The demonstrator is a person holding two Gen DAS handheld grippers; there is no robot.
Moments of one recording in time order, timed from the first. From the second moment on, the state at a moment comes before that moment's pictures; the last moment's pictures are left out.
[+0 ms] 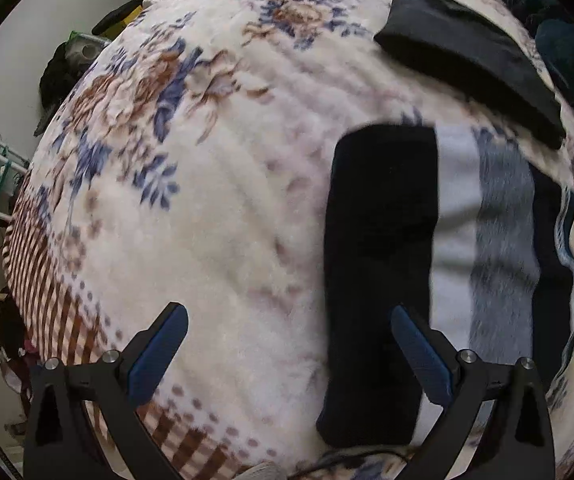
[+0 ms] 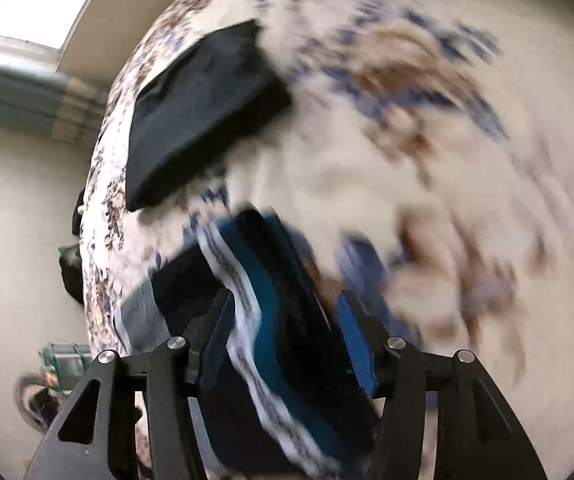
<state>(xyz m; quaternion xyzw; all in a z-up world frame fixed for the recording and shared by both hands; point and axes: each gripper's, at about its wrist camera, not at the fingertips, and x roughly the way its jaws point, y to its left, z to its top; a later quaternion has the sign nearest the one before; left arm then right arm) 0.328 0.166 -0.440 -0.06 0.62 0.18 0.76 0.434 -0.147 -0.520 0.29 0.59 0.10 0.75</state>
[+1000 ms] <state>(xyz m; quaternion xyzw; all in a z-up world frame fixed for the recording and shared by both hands) 0.423 0.185 -0.488 -0.05 0.62 0.19 0.75 0.478 -0.130 -0.555 0.26 0.67 0.16 0.68</state>
